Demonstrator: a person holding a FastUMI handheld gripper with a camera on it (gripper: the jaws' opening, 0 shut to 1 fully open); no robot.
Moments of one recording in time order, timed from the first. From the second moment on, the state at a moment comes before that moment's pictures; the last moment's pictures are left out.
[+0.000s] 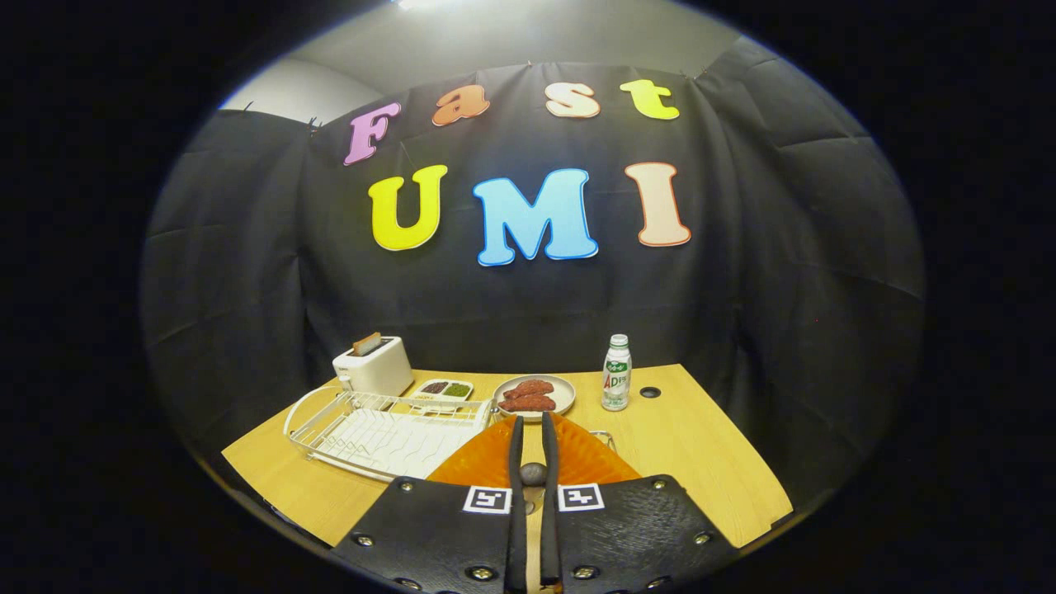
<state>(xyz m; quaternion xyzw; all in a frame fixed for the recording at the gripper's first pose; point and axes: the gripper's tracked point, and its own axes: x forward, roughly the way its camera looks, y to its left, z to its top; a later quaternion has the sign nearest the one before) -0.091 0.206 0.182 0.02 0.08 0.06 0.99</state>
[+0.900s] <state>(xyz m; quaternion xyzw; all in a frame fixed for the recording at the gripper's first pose) -0.100 0.327 0.103 0.00 0.17 0.15 0.97</state>
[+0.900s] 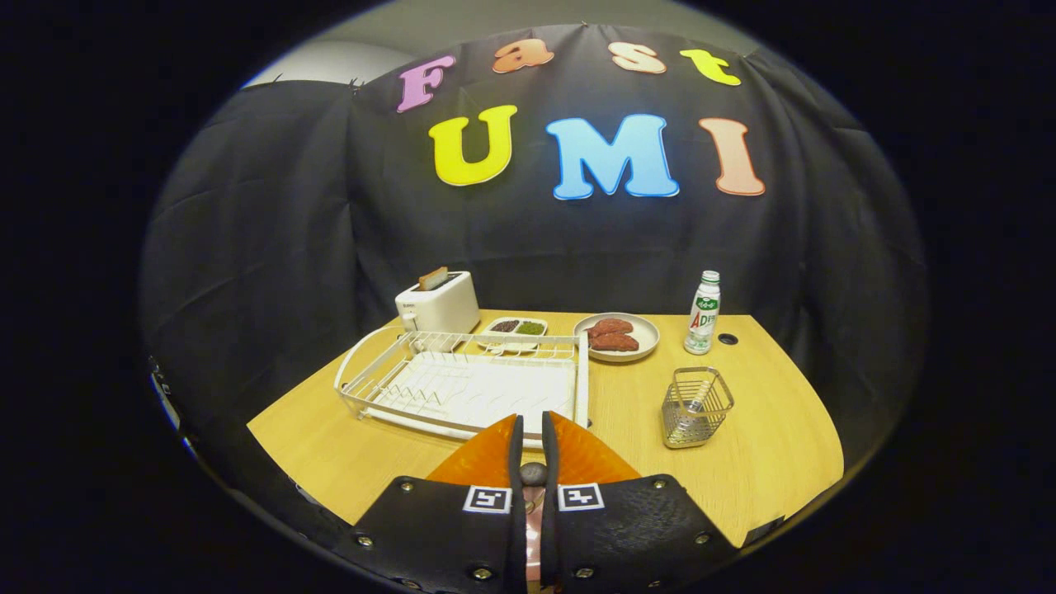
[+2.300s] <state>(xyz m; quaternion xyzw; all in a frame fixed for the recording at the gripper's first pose) -0.080 0.263 0.162 0.00 0.11 0.09 0.99</state>
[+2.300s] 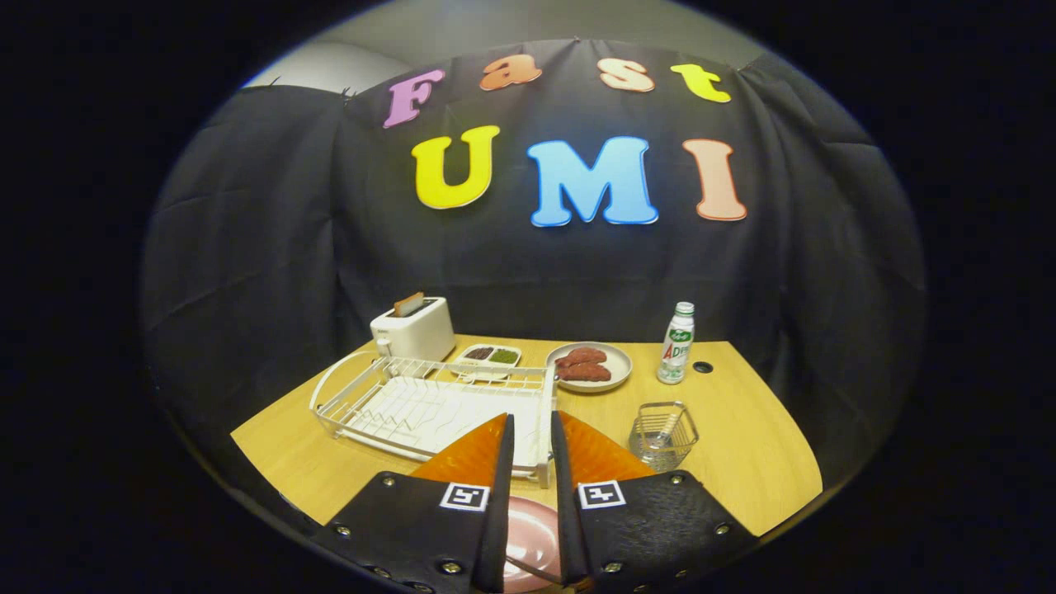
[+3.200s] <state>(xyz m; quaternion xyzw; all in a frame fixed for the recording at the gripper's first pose) -0.064 0.154 0.260 0.00 0.00 0.03 1.00</state>
